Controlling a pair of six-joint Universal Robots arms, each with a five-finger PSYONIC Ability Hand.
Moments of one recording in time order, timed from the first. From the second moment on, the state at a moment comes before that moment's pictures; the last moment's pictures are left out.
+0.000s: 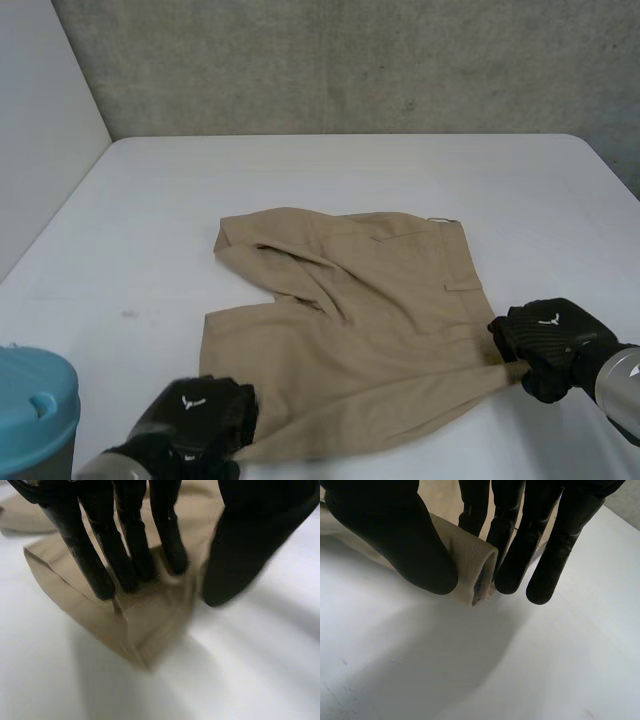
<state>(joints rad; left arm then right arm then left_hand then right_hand) 4.04 -1.60 -2.02 2.95 -1.63 3.12 1.64 -1.53 2.01 0.19 1.22 2.52 0.98 0.99 0.99 0.99 0.81 0.95 1.18 1.18 1.19 0.98</state>
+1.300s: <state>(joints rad) 4.36 -2.21 -1.43 3.16 -1.59 3.42 1.65 -1.48 2.05 0.01 1.19 2.59 1.15 1.18 1.18 1.19 0.97 0.96 1.18 1.18 1.19 0.99</state>
